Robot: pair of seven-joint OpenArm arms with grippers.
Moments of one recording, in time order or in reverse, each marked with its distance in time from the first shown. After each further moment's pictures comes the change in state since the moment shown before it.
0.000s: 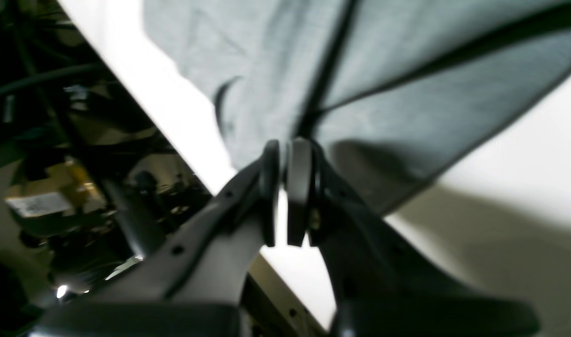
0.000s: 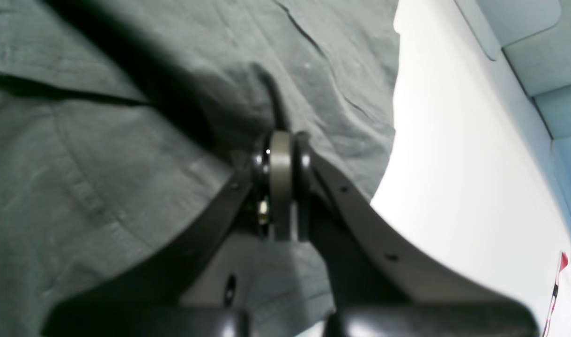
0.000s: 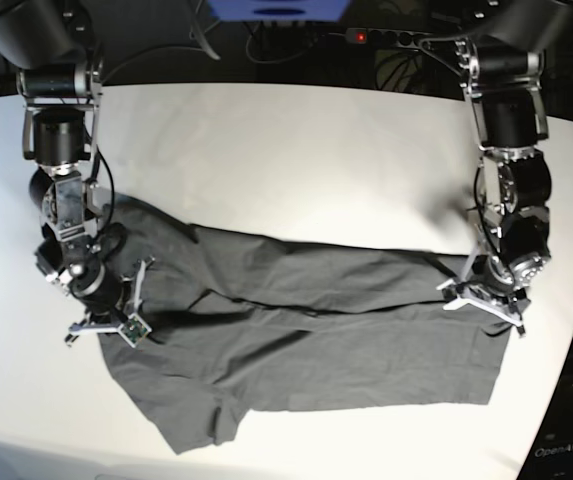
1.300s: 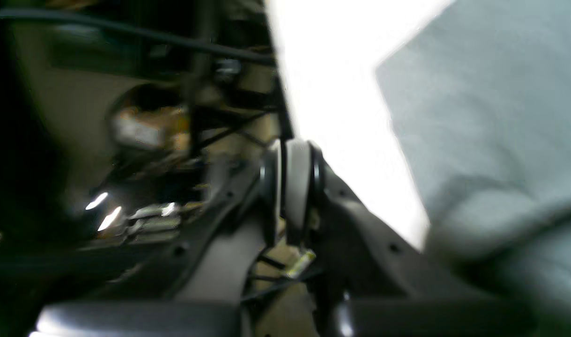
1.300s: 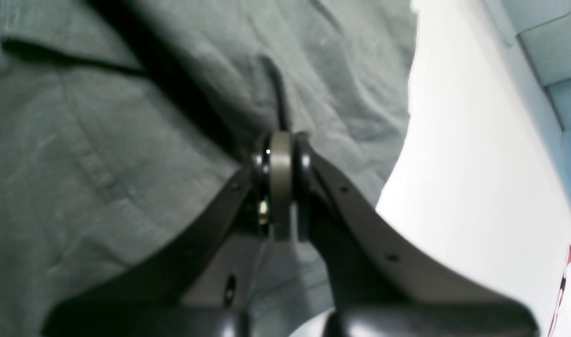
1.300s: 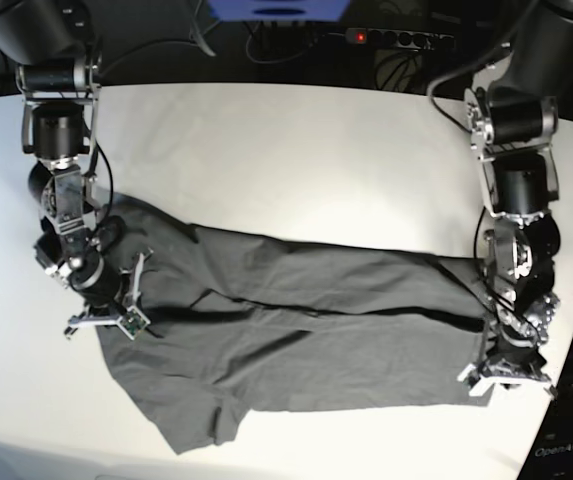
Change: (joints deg) left arm -13.4 -0.8 0.0 -13.4 -9.9 22.8 0.5; right arm -1.2 0.3 0.0 0.0 0.0 0.0 0.2
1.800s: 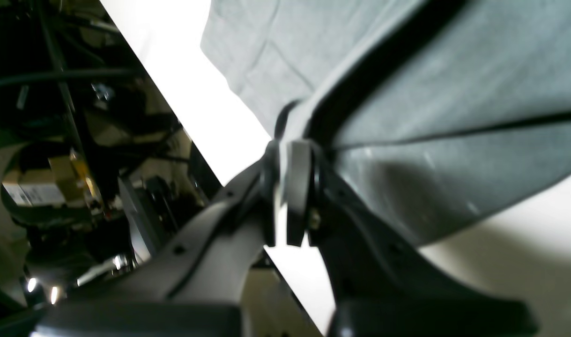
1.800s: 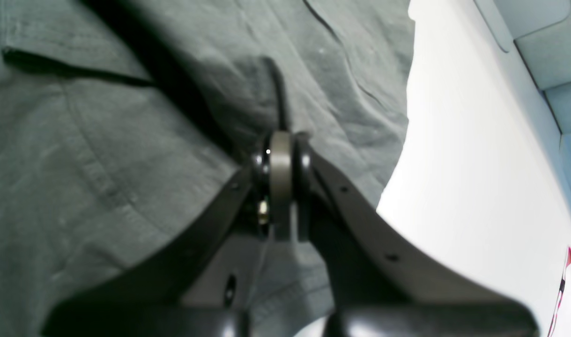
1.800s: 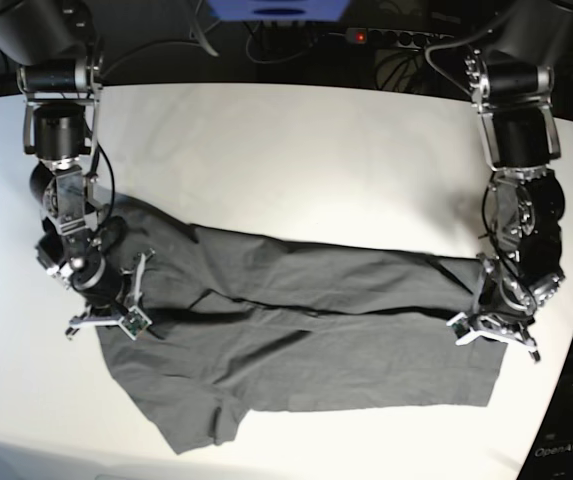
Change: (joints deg) left arm 9.2 -0.9 0.0 14.2 0.0 -22.8 1.7; right arm 0.1 -0.3 0.0 0.0 -0.2 0.0 0.0
